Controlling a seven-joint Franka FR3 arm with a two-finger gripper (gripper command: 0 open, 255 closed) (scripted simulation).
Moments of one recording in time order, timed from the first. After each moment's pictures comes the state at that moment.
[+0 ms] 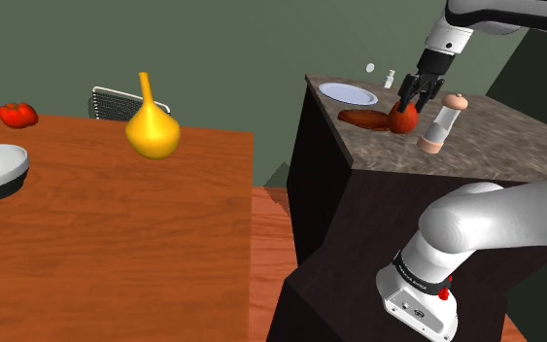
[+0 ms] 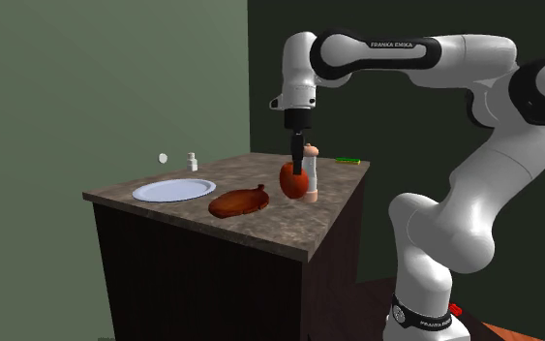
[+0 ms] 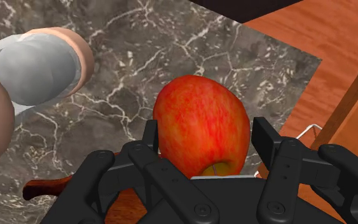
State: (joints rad) arm -0.23 -0.75 -0.33 -2.29 -0.16 1.55 -0.15
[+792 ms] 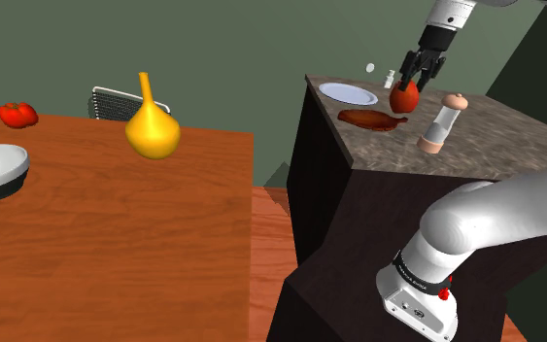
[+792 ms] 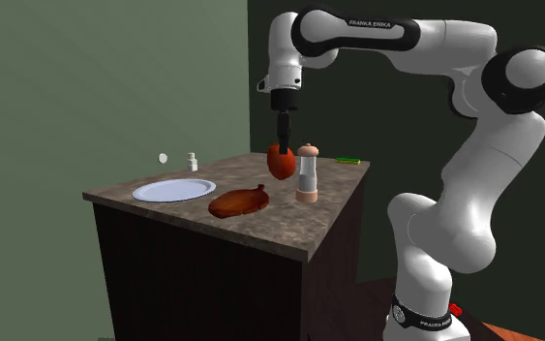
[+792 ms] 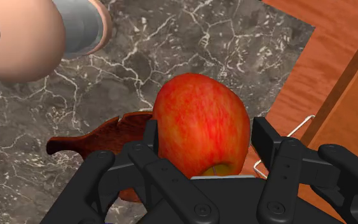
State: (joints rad) arm -0.19 -0.59 -0.36 -2.04 -0.13 1.47 -0.18
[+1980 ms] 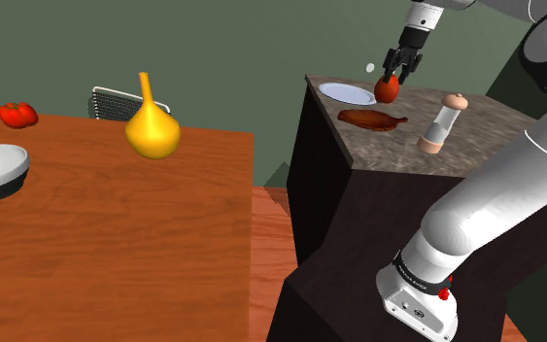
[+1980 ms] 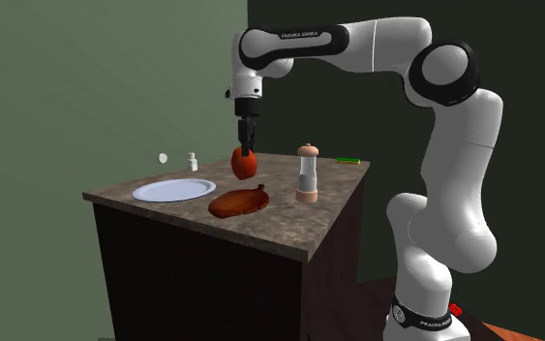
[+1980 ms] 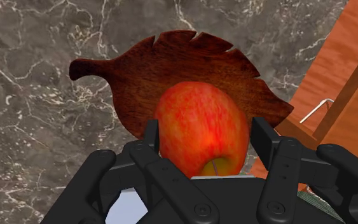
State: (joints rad) arm -0.16 -0.19 -0.52 -1.74 -0.03 1.55 -0.35
